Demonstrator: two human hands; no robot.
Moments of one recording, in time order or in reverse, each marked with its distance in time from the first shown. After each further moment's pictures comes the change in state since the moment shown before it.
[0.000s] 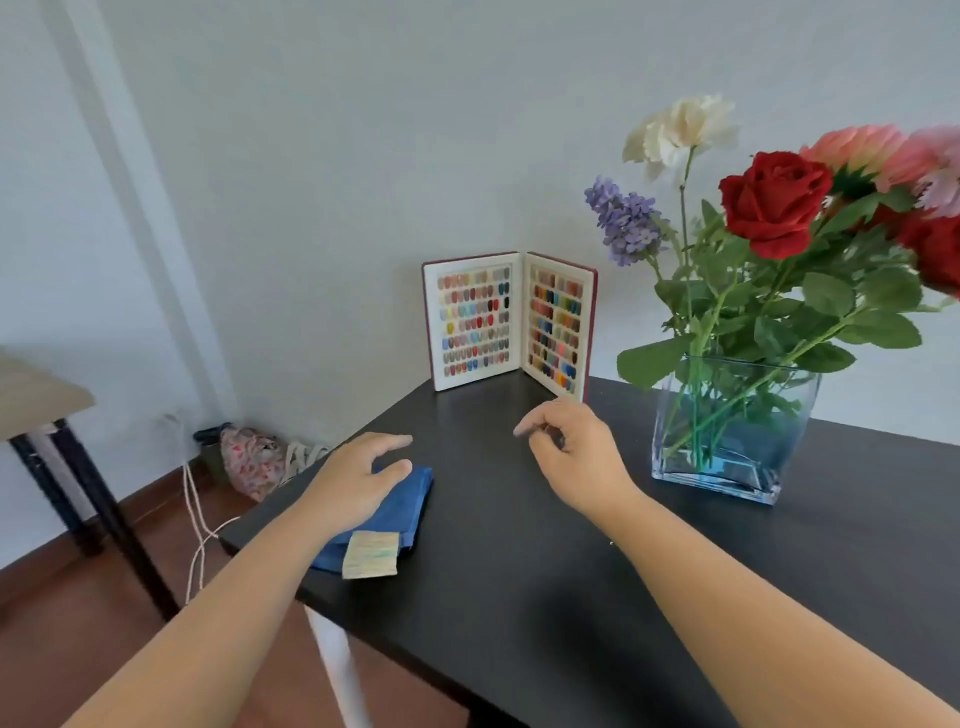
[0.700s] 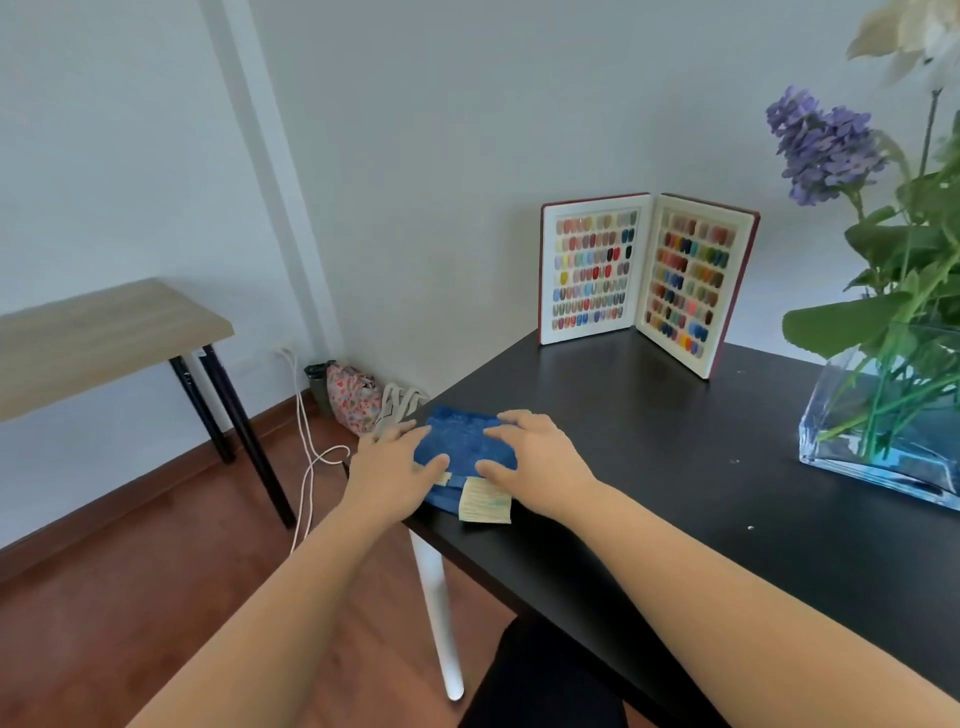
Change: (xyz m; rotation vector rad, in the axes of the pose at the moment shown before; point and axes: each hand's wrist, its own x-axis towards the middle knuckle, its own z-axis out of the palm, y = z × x) left_hand -0.044 -0.085 -0.013 0.367 0.104 -0.300; right_hand 0.007 -0.020 0.162 -0.317 -0.433 -0.091
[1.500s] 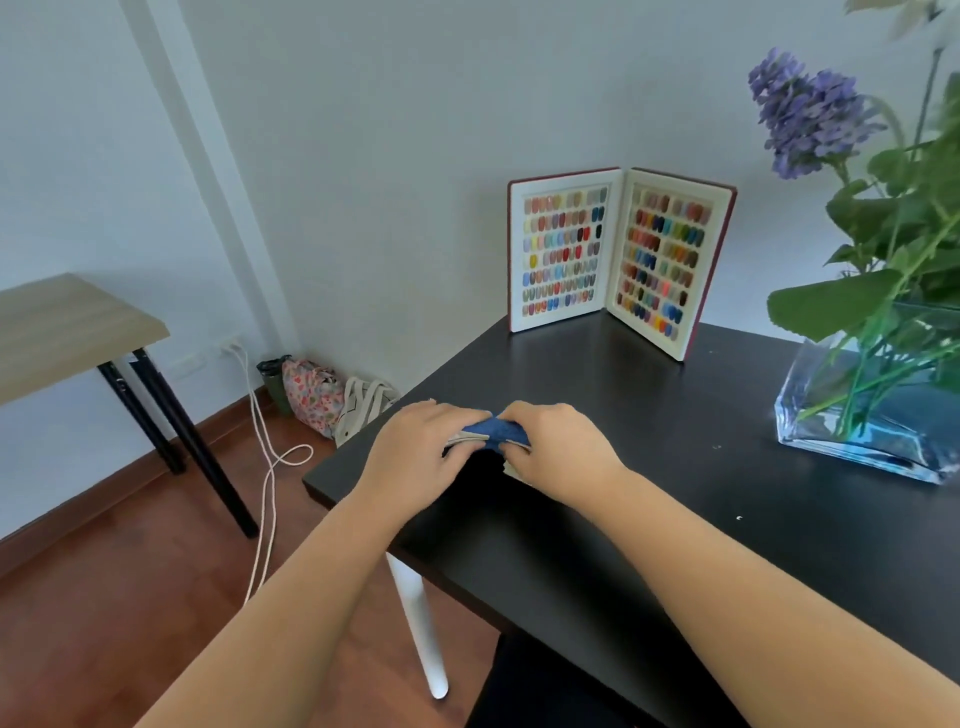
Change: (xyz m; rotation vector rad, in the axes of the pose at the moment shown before) left_hand 0.019 0.054 -0.002 -0.153 0.286 0.676; right_hand -0.004 0.014 -0.037 -0.053 0.040 0.093
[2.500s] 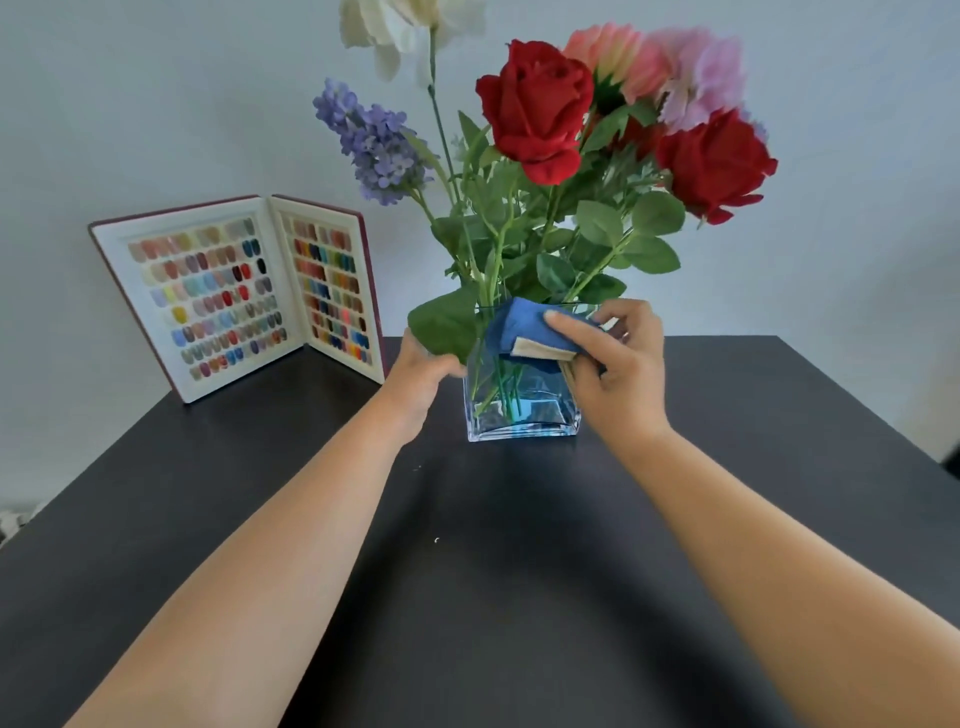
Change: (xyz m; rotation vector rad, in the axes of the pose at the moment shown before) left_hand 0.212 0.220 0.183 -1.384 -0.442 -0.324; right_hand -0.141 0.222 -0.185 -0.234 1.049 0.110
